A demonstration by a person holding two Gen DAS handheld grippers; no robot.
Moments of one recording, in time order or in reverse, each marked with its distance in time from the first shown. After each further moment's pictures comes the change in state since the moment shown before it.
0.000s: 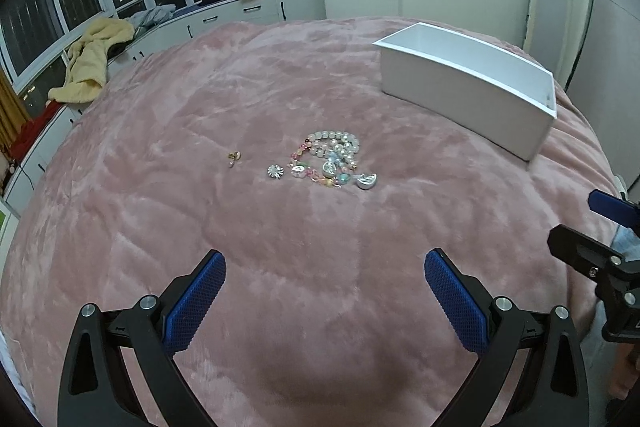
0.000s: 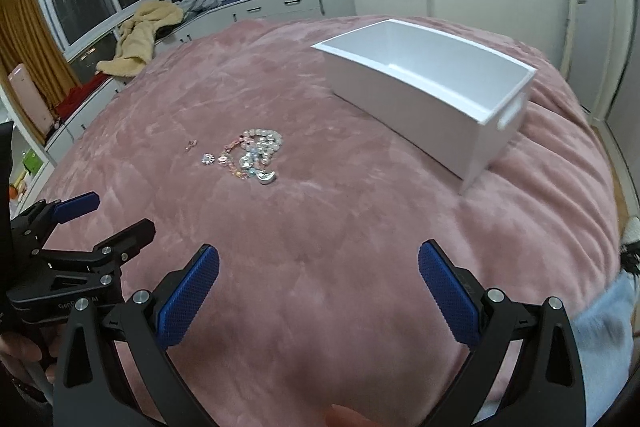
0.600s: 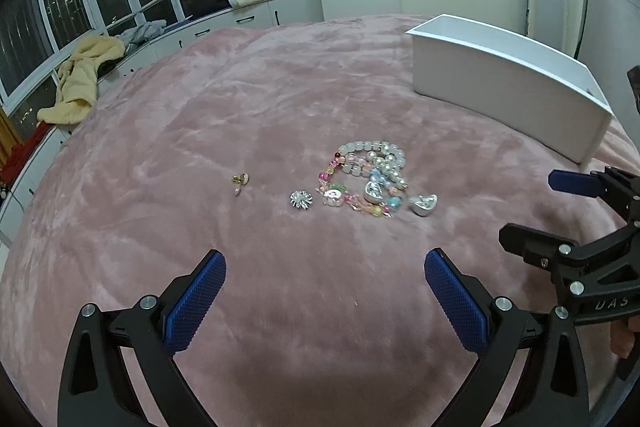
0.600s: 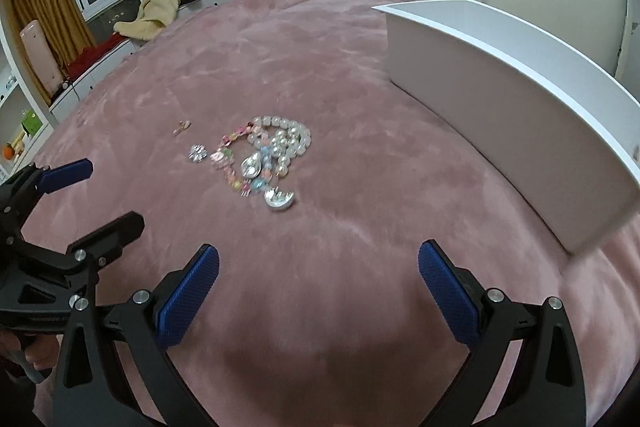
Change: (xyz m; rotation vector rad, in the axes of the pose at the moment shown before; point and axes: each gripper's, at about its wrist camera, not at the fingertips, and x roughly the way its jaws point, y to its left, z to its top) left arm 0.091 0.042 0.016 0.058 -0.063 -0.003; right arm 0.126 0.028 0.031 -0.129 0.044 0.046
